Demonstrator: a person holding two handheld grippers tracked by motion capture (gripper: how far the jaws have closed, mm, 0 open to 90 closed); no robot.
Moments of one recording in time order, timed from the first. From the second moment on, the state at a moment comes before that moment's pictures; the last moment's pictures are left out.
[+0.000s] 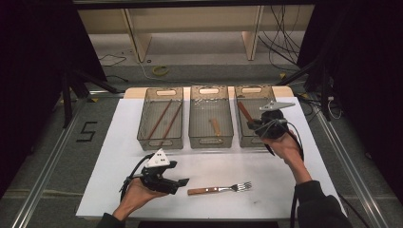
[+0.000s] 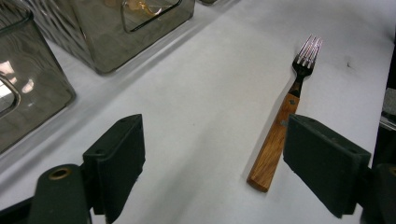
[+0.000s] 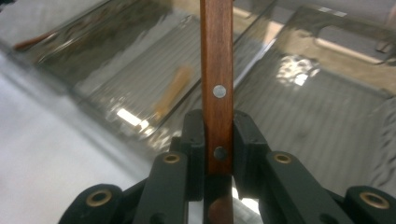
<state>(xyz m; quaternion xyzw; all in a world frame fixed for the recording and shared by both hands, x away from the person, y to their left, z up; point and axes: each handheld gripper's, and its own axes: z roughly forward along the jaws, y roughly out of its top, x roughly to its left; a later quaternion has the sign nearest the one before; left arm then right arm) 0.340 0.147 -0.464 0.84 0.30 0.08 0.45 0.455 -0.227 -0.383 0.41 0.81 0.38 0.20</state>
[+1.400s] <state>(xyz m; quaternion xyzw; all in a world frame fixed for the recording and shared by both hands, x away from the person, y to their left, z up) 0.333 0.149 -0.465 0.84 0.29 0.09 0.44 0.554 -0.235 -0.386 0.51 0.77 0.32 0.22</state>
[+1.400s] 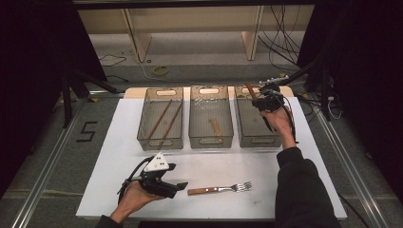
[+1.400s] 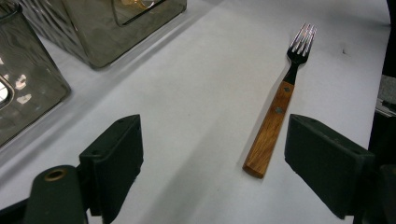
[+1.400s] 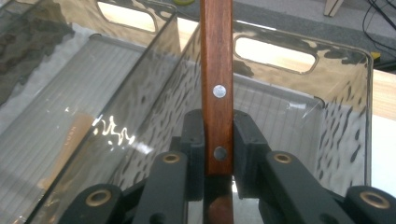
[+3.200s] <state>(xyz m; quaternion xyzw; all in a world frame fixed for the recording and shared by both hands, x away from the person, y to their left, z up) 0.343 0.099 -0.453 0.92 0.22 0.04 0.33 0.396 -0.232 -0.398 0.37 0.81 0.43 0.16</state>
